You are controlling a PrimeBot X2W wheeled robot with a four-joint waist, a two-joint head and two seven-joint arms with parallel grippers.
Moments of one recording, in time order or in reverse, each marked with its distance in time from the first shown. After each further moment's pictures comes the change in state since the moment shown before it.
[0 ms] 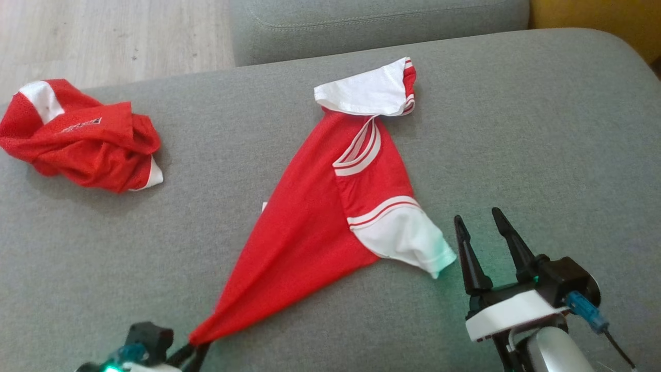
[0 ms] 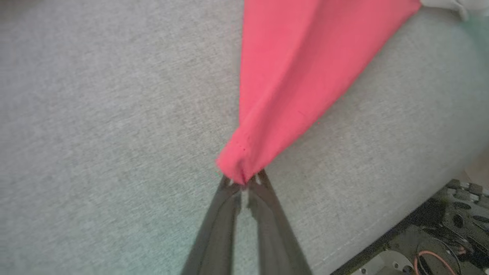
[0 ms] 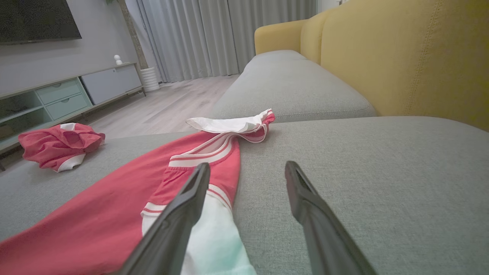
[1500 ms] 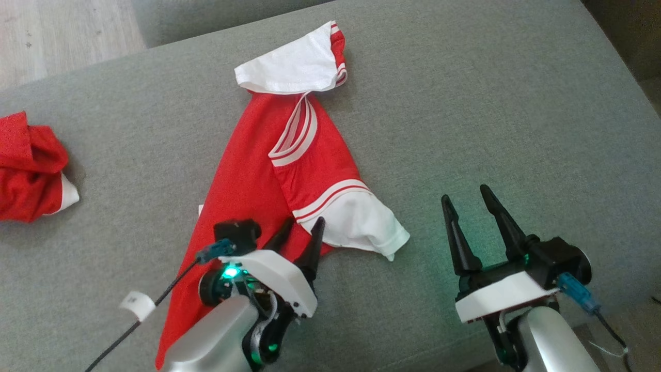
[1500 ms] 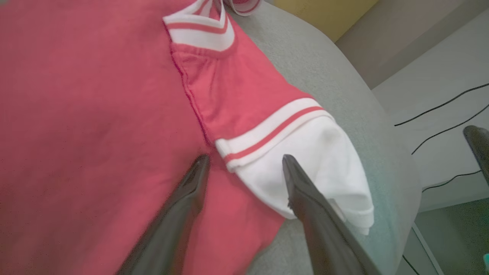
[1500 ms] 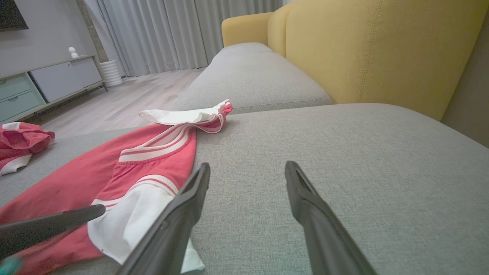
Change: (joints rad) left arm -0.340 -0.600 0.070 0.510 -0.181 -0.122 -0.213; right arm -0.065 0.000 0.039 -0.008 -0.009 0.000 0.000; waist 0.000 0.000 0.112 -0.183
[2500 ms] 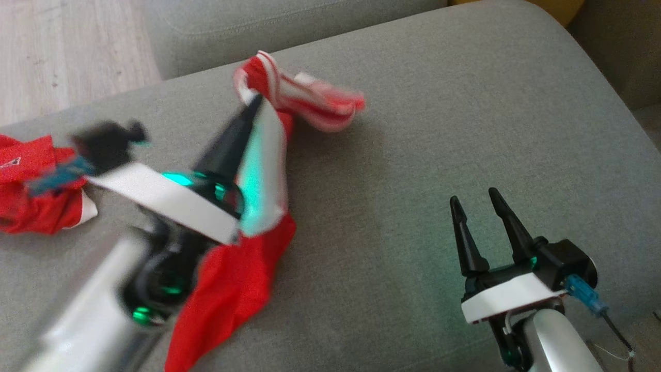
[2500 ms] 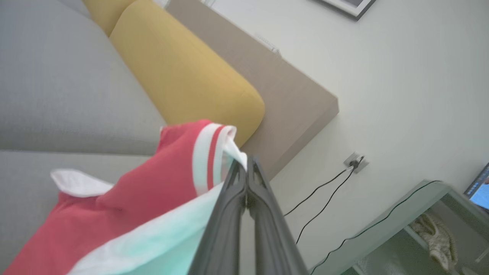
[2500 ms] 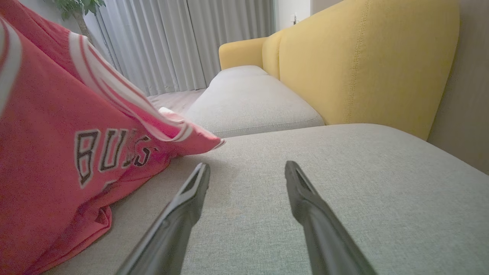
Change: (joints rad) left arm -0.033 0.241 0.232 -0.617 -0.234 -0.053 0.103; right arm 0.007 0.000 -0.024 0.009 0.016 0.000 0.000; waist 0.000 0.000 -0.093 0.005
